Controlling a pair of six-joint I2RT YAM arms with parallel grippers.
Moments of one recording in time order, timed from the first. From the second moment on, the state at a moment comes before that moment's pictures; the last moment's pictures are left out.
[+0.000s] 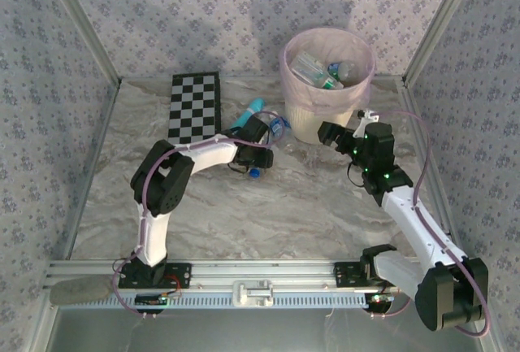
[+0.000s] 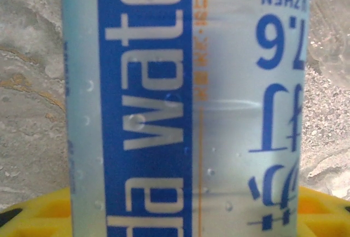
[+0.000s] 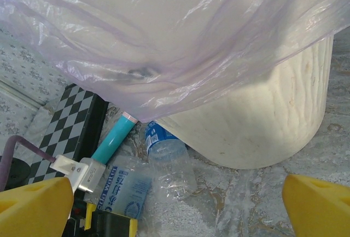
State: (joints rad) left arm -0.70 2.01 1.36 -0.43 0.01 -0.50; right arm 0.21 1.02 0.71 -0.05 -0.13 0.50
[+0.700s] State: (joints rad) left arm -0.77 1.58 0.90 -0.03 -0.07 -0.48; right arm 0.41 1.26 0.85 0.10 -0.34 0.53
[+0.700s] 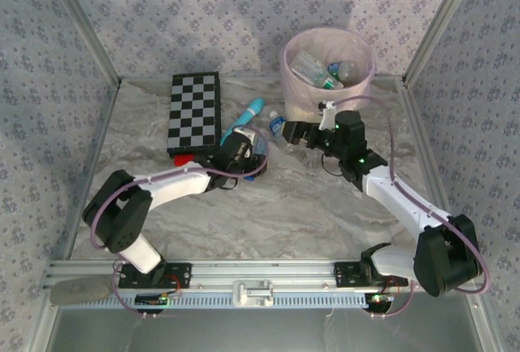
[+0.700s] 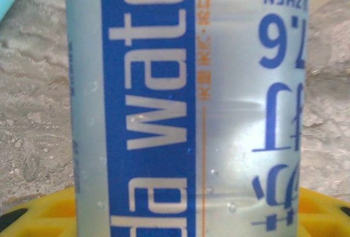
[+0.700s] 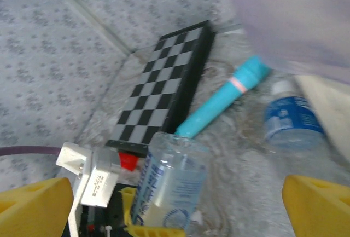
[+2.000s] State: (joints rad) left arm -0.83 1.31 0.76 0.21 -0.11 -0.43; right arm 0.55 1.50 1.00 0.26 -0.57 0.62
